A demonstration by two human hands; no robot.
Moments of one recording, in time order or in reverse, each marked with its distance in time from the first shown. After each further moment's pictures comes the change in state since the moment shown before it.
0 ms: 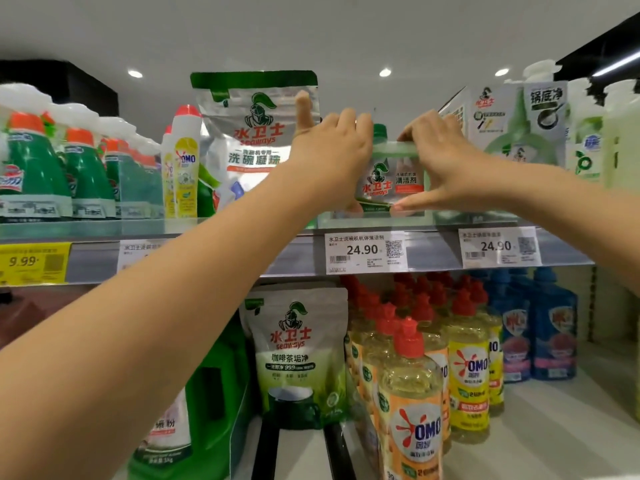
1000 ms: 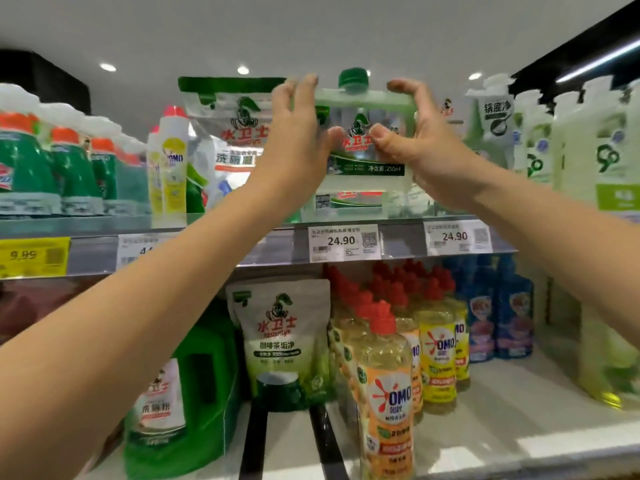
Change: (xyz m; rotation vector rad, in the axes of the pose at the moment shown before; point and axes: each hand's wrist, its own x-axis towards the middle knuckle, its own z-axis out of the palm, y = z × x) left_hand -0.029 0.000 -0.010 -0.752 0.387 -0.216; right_hand -0.021 -0.034 -0.027 1.269 0.210 0.166
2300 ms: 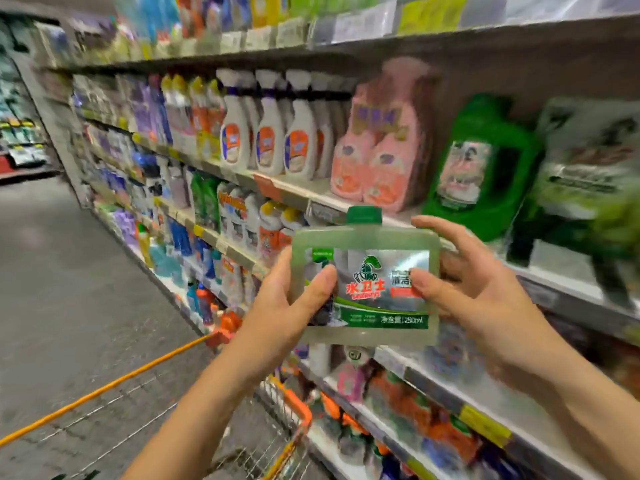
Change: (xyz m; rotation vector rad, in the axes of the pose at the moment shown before) left_hand -0.453 0.014 -0.199 -0.342 0.172 -0.940; right_hand -0.305 0.011 0.263 0.702 -0.608 0.370
